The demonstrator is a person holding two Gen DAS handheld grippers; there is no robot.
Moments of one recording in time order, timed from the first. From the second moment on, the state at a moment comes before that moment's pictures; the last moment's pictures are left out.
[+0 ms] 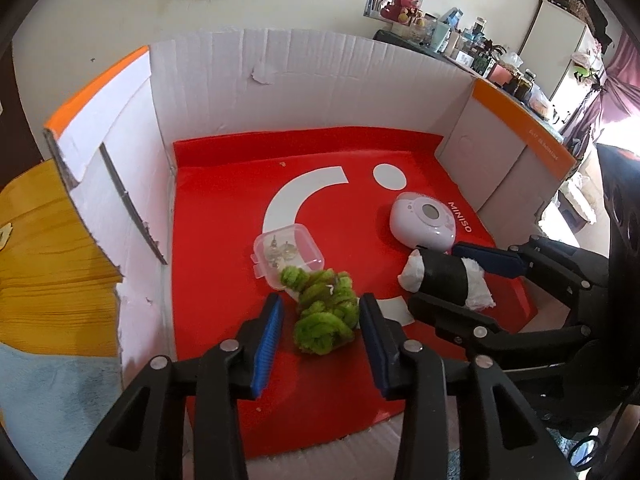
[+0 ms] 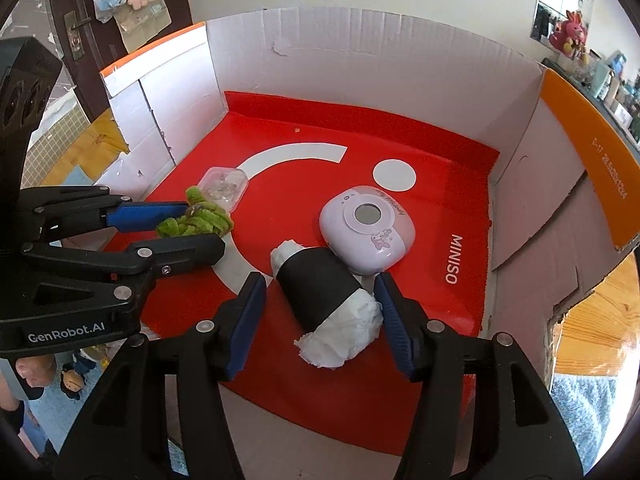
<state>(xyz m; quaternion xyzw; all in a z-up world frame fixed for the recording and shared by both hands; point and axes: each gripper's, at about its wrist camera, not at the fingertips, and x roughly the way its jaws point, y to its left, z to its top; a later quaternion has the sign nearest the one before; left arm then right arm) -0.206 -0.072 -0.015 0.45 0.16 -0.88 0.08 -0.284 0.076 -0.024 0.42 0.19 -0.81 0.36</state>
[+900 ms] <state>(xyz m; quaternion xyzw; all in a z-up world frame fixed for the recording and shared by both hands) -0.179 -0.069 0.012 0.41 0.15 -0.90 0.10 -0.263 0.097 -0.006 0.39 0.17 -0.82 0.38</state>
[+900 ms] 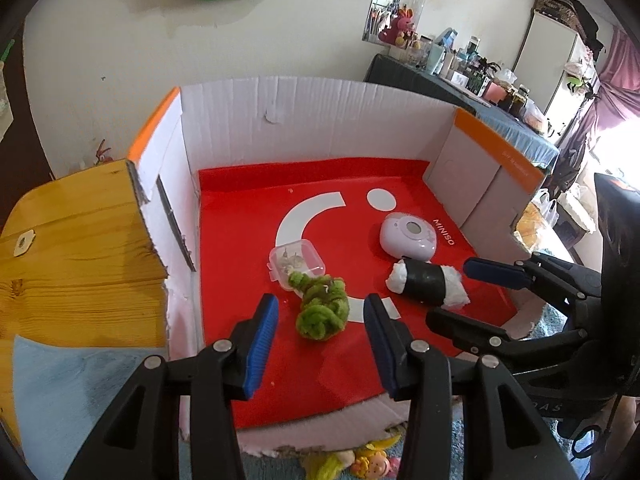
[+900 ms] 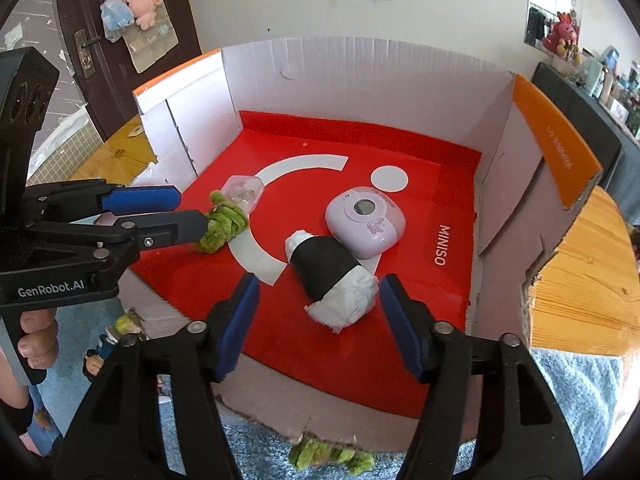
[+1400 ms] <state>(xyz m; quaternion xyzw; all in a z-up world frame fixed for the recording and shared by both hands) -0.157 -0.062 0.024 0.39 0.16 -0.90 0.10 -0.248 0.105 0.005 0.37 0.16 -0.83 0.37</state>
